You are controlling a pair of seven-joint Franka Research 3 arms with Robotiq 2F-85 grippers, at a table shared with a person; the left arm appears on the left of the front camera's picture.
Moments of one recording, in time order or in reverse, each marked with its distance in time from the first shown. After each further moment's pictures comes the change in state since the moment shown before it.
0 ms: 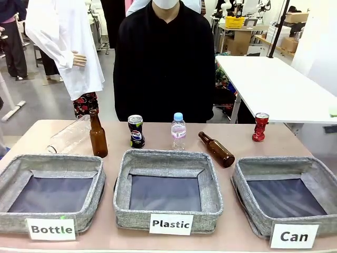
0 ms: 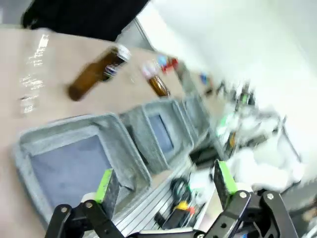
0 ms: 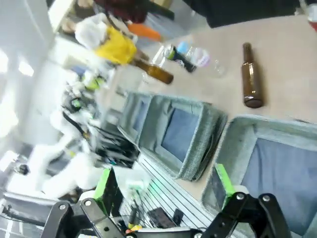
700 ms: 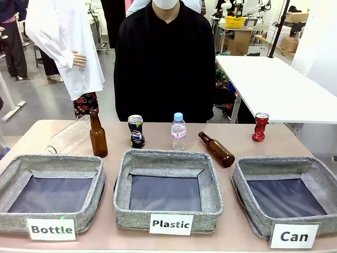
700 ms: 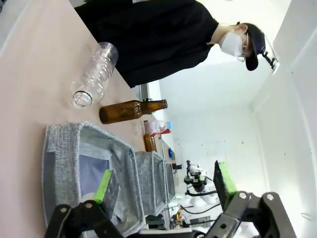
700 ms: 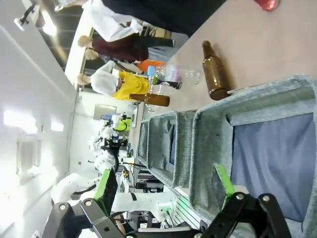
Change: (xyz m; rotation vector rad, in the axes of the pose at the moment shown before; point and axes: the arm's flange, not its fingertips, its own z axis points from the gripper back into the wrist) left arm -0.041 0.112 0.036 -0.088 -0.327 0.410; right arm -0.038 -0.106 0.025 0.084 -0.138 -0.306
